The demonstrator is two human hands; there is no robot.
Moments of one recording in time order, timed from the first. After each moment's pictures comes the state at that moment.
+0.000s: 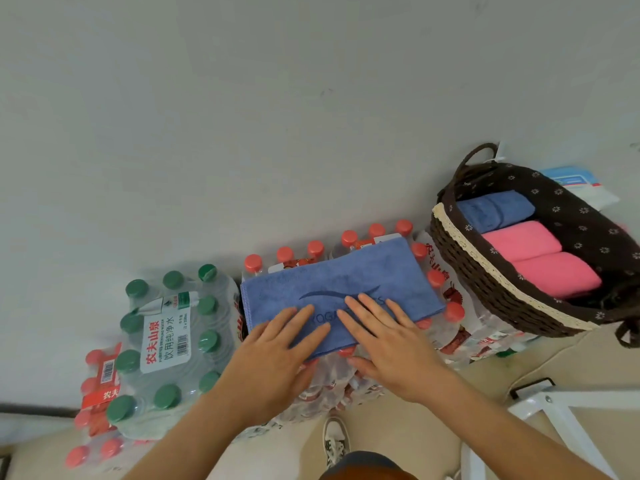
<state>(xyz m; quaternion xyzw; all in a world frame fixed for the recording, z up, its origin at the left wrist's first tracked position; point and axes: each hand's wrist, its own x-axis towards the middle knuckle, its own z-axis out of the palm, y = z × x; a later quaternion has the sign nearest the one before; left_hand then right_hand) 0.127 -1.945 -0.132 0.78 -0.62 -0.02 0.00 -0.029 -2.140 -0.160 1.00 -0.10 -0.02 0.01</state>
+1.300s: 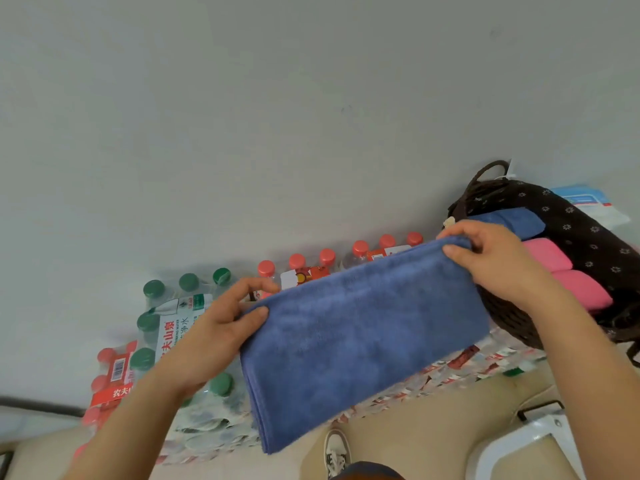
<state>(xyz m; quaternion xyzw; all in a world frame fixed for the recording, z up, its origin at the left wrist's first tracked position) 0.162 -1.927 -0.039 0.73 -0.27 -0.37 0.51 -0.018 -2.243 -0.016 0.87 -0.31 0.13 -0.36</state>
